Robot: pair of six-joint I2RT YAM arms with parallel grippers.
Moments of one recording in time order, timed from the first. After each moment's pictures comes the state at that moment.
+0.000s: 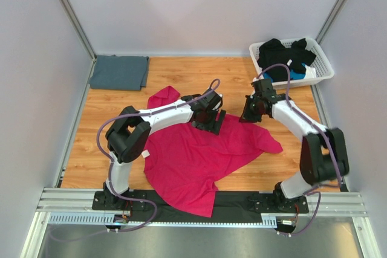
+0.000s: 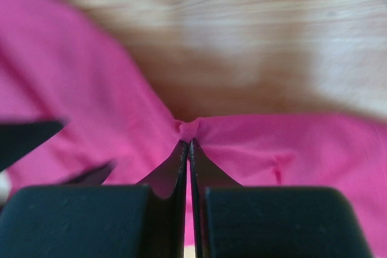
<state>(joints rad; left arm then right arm) -0.86 1.99 1.48 -0.56 0.03 -0.46 0.27 1.47 1.02 -0.55 -0.21 0.47</state>
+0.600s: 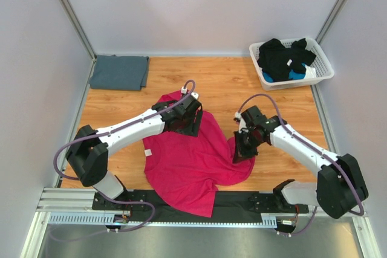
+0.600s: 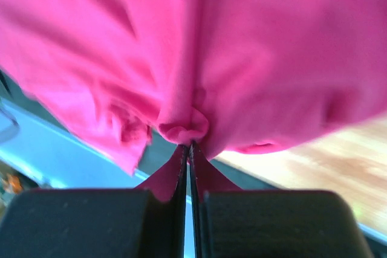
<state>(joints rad) -0.84 1.58 1.20 -0.67 -0.21 -0.55 0.56 1.29 0.78 -0.84 -0.40 0.44</state>
